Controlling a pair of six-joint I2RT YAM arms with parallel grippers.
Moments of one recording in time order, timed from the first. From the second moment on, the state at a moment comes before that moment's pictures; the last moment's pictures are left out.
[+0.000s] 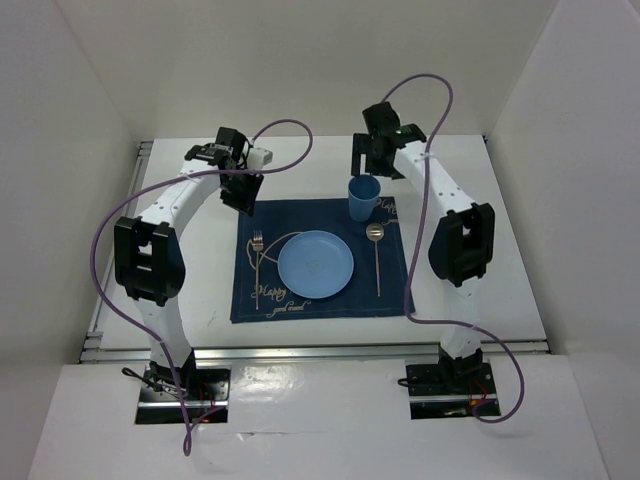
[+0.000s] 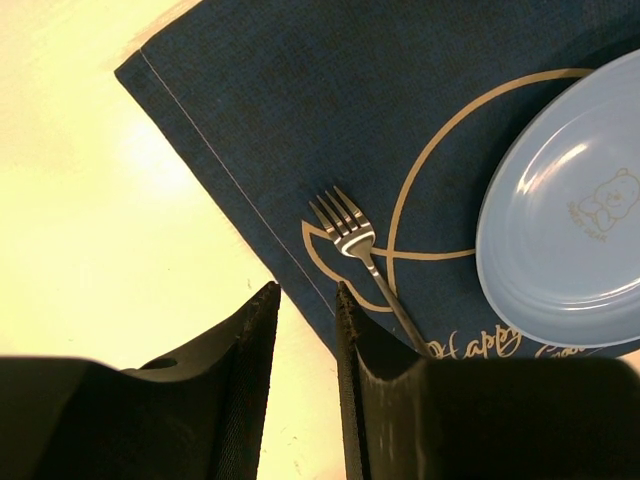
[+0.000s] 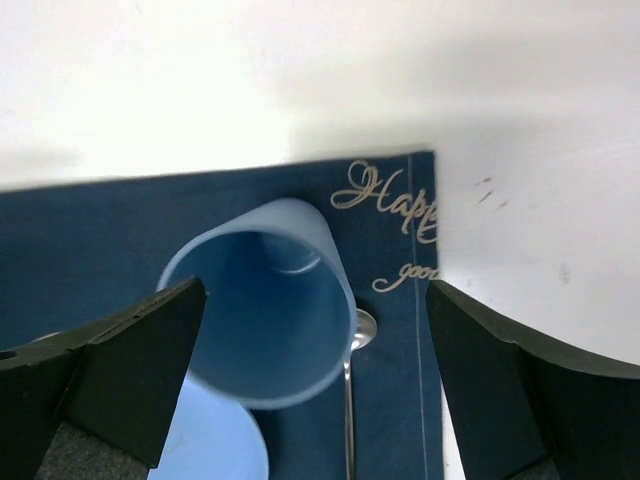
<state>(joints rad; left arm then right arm) -0.21 1.91 1.71 -0.93 0.15 0.18 0.34 2.11 2.04 -0.90 0.24 0.35</state>
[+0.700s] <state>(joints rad) 0.06 1.84 1.60 -0.96 -0.11 0.06 -0.09 1.27 1.25 -0.96 0.24 0.42</state>
